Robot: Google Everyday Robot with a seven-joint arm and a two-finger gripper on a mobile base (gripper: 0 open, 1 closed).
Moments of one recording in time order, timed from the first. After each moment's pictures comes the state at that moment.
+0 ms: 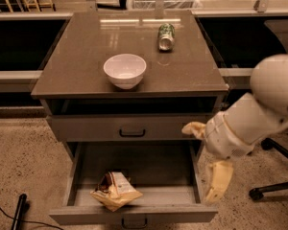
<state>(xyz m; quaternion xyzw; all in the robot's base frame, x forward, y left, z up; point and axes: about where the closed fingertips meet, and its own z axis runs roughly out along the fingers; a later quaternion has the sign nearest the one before) 0.383 -0.124 0.775 -0.71 0.66 0.19 0.17</state>
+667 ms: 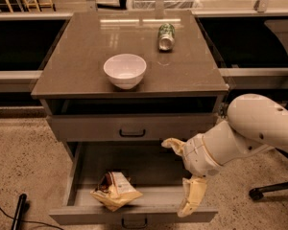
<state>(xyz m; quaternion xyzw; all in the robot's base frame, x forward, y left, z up) 0.376 -0.072 0.711 -0.71 0.62 0.24 0.23</state>
